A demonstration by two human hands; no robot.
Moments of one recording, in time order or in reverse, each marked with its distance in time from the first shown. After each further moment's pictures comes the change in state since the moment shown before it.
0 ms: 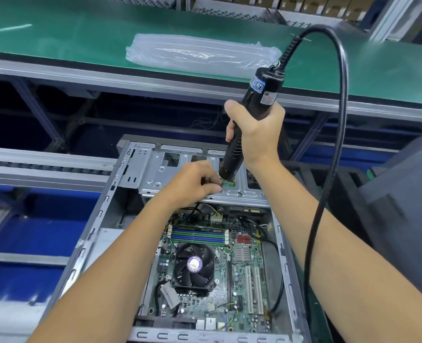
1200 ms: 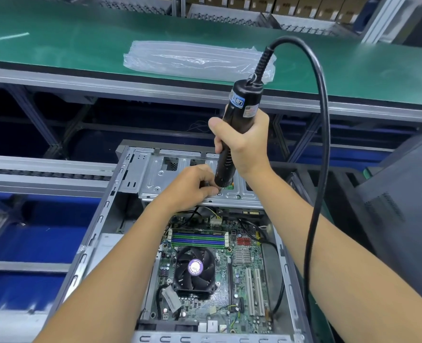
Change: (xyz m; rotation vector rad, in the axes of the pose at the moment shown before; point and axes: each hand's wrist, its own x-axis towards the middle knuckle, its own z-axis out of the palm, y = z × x) left_hand 0.000 -0.002 0.001 -0.076 -0.012 0.005; right_hand -0.011 0.000 0.005 -0.070 -0.131 -0.046
